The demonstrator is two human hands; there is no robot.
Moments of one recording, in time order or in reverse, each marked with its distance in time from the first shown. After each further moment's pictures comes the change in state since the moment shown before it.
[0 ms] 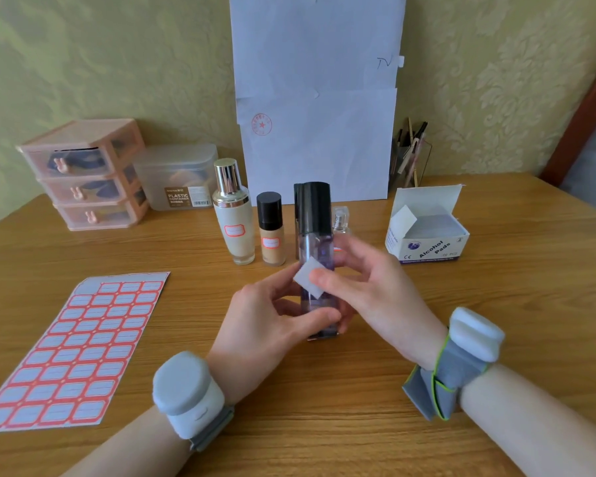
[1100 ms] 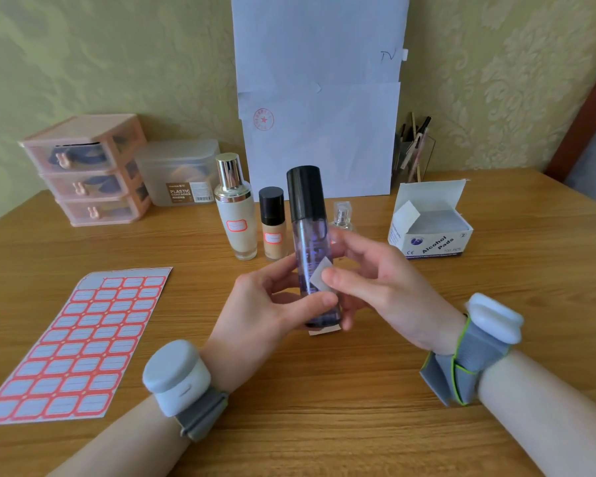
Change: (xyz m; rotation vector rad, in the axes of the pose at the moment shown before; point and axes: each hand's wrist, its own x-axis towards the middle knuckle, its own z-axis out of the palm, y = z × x) left_hand 0.000 0.009 -0.004 -0.278 -0.053 -0.036; right_hand -0.001 -0.010 -0.010 0.083 -0.185 0.013
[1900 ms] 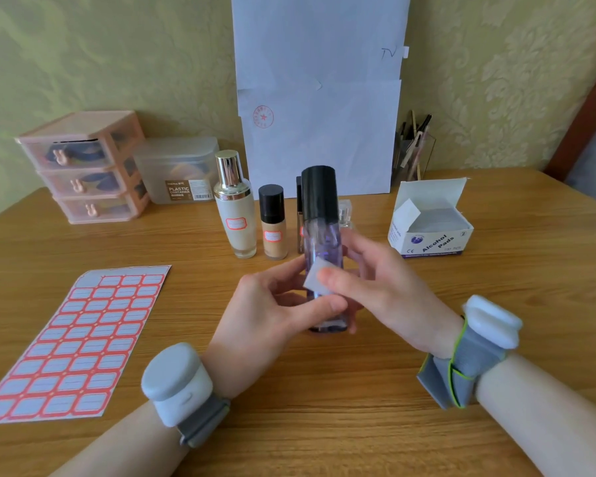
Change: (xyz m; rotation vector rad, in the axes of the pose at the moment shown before) left_hand -0.005 0.002 0.003 0.038 -0.022 0.024; right_hand 0.000 -0.002 0.006 -0.026 0.003 -0.038
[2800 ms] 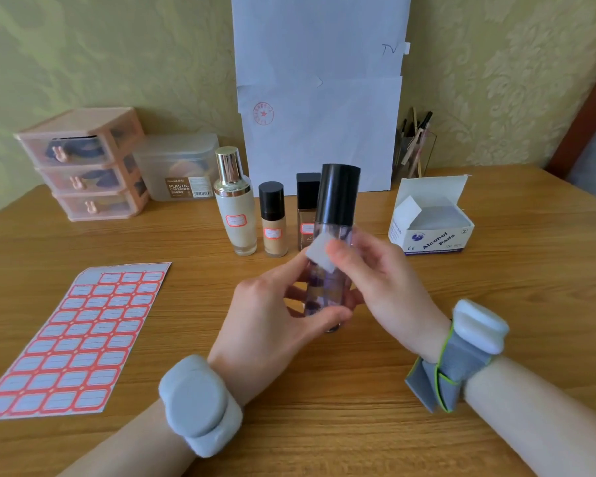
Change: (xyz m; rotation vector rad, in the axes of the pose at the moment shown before) left_hand -0.003 -0.003 0.005 0.515 0.128 0.223; right_hand -0.001 0.009 0.006 -0.083 0.179 -0.060
